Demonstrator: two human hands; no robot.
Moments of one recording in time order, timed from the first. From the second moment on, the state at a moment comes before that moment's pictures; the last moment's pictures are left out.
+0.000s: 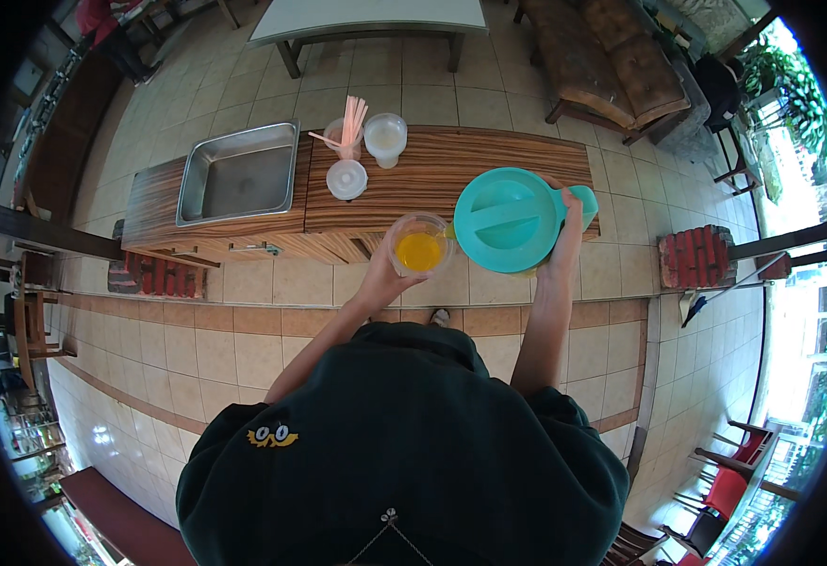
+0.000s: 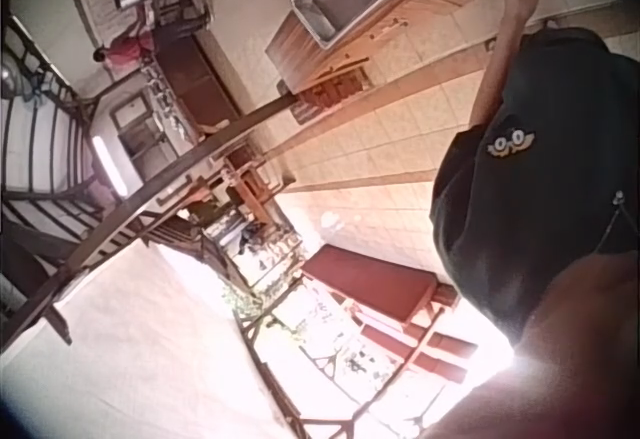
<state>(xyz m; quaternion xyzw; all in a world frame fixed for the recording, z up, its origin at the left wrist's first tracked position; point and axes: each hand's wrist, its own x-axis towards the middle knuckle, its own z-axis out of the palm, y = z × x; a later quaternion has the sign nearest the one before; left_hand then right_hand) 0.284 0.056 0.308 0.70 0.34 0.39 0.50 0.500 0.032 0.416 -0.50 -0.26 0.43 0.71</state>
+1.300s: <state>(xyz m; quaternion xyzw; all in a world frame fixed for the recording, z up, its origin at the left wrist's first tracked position) 0.282 0.050 0.302 0.71 0.32 0.40 0.48 0.496 0.032 0.411 -0.51 -0.25 0.44 0.70</state>
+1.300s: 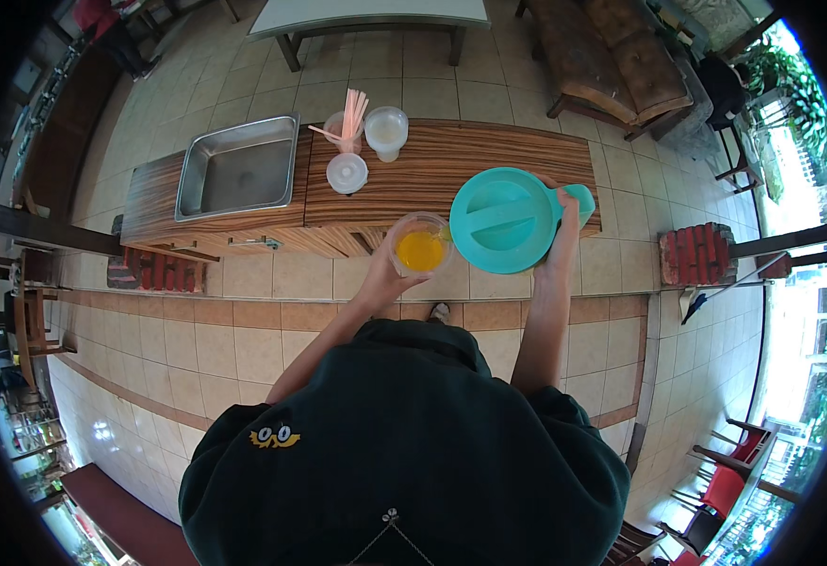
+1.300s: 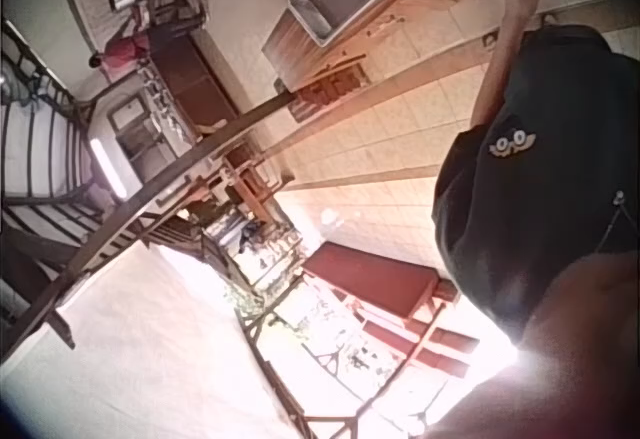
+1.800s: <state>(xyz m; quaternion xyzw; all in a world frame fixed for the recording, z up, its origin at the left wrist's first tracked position) 0.281 0.051 0.307 0.70 0.32 0.40 0.49 0.503 0.035 0.404 -0.50 -0.26 0.43 0.71</state>
